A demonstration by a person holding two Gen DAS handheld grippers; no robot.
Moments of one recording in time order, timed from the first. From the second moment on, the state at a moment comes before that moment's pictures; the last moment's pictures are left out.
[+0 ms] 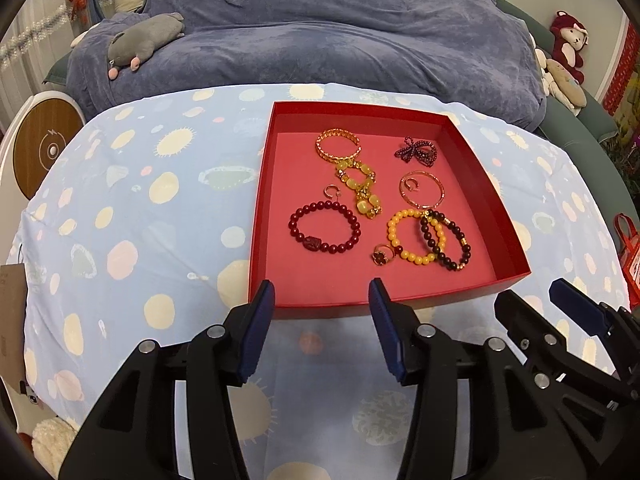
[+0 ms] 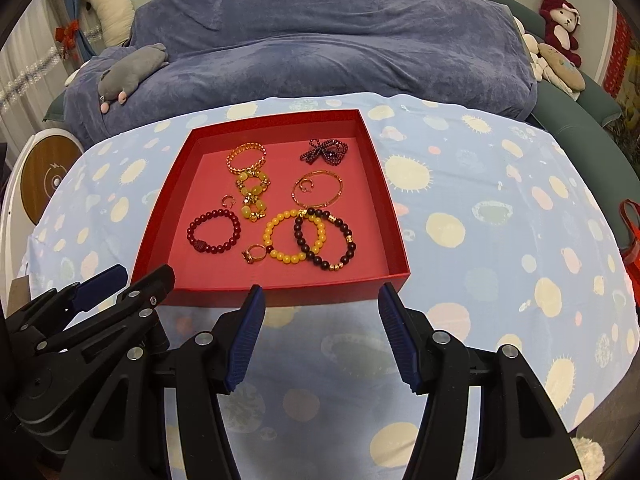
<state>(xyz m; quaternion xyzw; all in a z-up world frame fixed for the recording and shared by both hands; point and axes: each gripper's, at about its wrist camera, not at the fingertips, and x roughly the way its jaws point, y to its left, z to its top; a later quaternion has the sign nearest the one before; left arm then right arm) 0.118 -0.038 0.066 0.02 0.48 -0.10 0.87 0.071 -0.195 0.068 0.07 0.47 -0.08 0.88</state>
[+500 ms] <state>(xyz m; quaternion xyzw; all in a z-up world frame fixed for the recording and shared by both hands) 0.091 -0.030 0.057 0.03 0.48 -0.07 0.87 0.043 -0.191 0.058 0.08 0.48 -0.09 0.87</state>
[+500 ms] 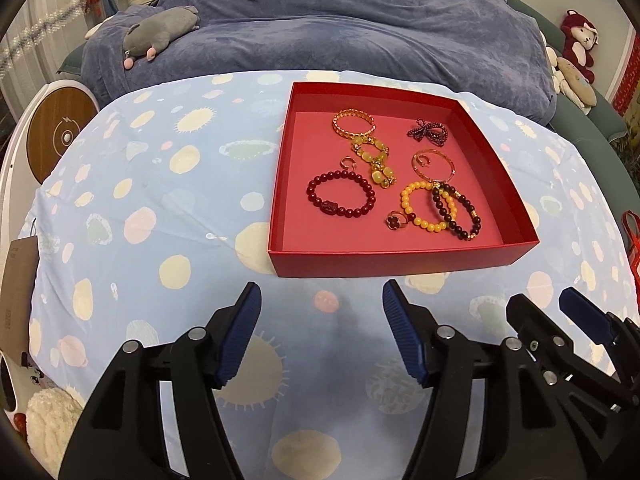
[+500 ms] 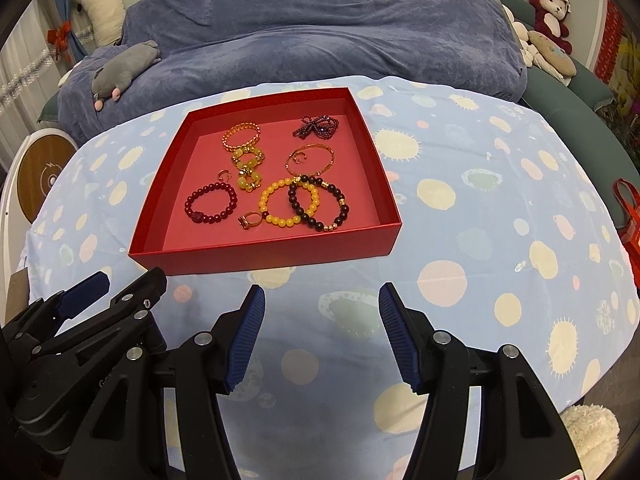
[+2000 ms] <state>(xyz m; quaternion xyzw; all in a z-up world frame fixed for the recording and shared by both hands) 0.098 -0.020 0.052 0.04 0.48 -0.03 0.88 0.042 -0.208 0.050 0.08 0.45 -0.12 0.88</state>
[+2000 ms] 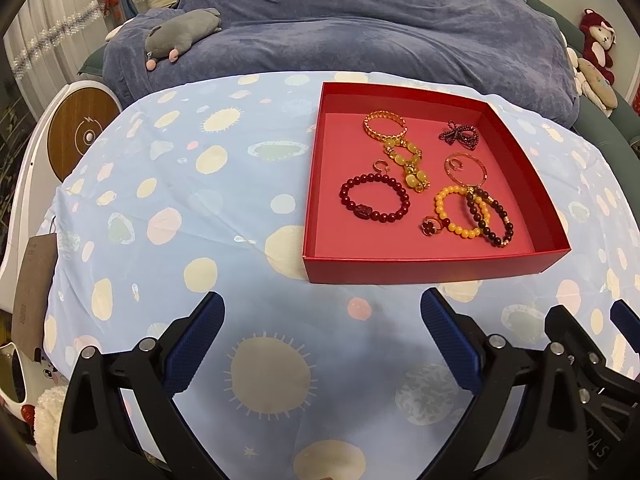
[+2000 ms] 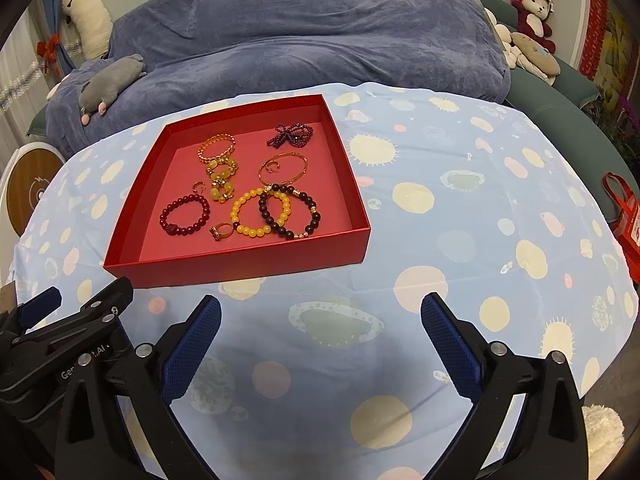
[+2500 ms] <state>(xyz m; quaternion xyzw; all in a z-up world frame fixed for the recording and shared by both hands) 0.097 -0.020 0.051 0.05 0.47 -0.02 0.88 0.042 -0.207 0.049 0.08 0.45 -0.12 0.88</state>
